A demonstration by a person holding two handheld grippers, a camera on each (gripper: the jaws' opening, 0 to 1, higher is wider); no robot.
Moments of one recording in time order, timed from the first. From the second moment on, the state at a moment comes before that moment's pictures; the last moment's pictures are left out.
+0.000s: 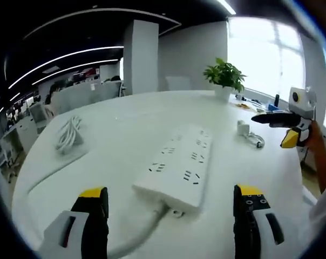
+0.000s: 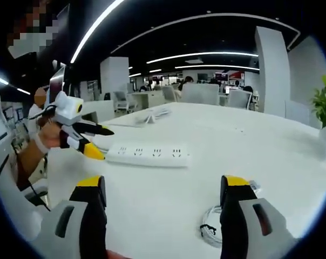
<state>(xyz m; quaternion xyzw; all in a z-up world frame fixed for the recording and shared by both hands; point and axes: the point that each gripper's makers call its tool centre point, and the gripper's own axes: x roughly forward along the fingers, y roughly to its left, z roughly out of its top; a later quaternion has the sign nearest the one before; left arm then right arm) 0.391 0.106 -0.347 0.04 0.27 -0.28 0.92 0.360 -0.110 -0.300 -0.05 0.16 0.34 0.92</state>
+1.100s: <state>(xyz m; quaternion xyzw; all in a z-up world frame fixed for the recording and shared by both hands) 0.424 0.095 -0.374 0.07 0.22 -0.33 0.91 0.372 -0.101 -0.324 -0.03 0.19 0.36 0.91</state>
